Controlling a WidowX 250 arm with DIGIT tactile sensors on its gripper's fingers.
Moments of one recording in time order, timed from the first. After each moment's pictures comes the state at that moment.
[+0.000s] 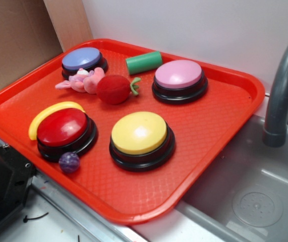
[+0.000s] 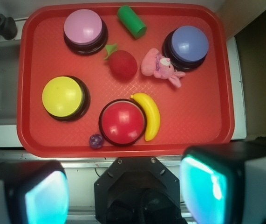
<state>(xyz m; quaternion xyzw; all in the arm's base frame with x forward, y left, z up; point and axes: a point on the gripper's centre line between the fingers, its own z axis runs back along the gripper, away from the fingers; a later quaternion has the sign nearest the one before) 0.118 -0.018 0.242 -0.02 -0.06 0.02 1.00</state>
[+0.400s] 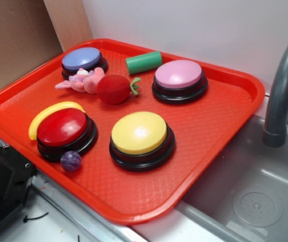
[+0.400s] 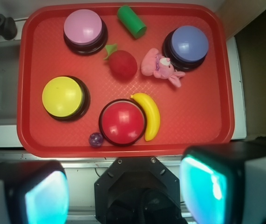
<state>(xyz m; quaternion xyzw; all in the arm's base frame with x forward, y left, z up) 0.119 -0.018 0.240 -0.02 -0.05 0.02 1.00</state>
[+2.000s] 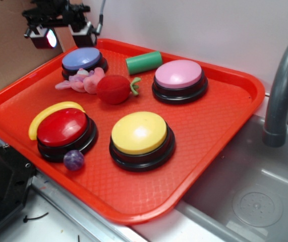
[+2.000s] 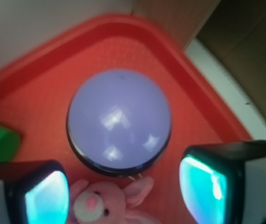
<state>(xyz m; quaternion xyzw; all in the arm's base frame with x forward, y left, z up) 0.253 0.104 0.076 0.04 -0.10 0.29 0.95</state>
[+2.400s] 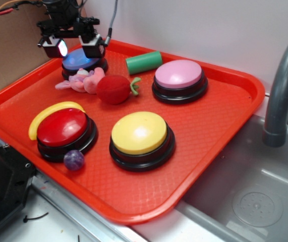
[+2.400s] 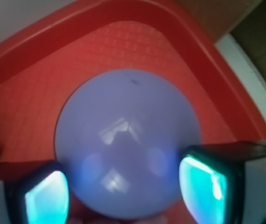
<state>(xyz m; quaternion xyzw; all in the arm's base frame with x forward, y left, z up) 0.271 0.116 0.051 0.03 -0.07 0.28 0.96</state>
